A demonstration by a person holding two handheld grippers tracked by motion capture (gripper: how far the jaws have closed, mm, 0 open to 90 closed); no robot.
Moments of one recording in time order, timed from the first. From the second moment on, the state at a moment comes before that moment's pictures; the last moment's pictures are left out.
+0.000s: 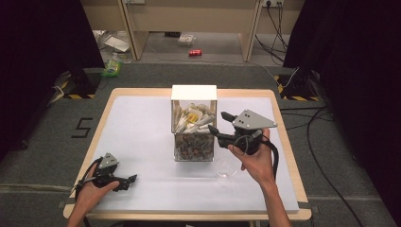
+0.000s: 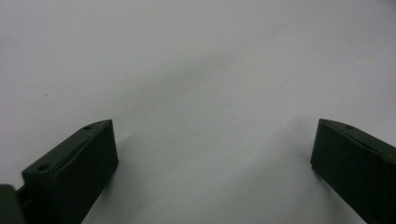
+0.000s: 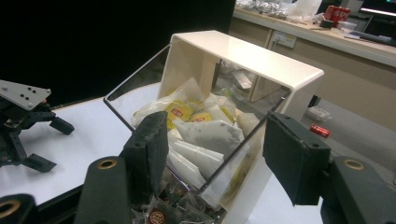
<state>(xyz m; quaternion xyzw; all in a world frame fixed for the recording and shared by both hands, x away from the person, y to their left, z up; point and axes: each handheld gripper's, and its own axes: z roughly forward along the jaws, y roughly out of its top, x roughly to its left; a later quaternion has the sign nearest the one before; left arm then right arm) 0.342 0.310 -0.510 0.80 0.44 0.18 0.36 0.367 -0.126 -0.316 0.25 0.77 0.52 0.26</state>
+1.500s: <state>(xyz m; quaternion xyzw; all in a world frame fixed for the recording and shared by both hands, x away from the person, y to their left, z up) 0.342 0.310 -0.510 0.80 0.44 0.18 0.36 0.401 -0.085 -0.325 0.20 0.82 0.45 0.29</state>
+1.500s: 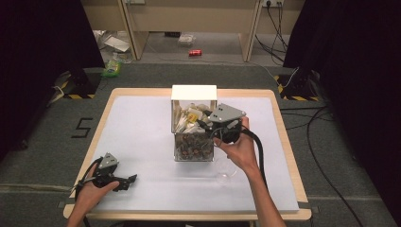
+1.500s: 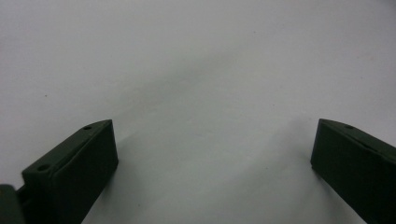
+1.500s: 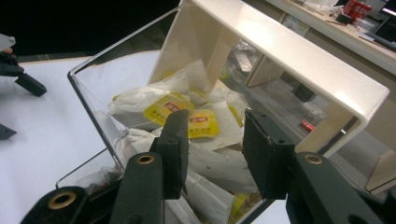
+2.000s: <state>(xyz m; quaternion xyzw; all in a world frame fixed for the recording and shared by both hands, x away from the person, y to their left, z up) 0.342 0.310 -0.510 0.80 0.44 0.18 0.36 0.397 -0.074 -0.328 0.17 0.84 0.44 0.27</state>
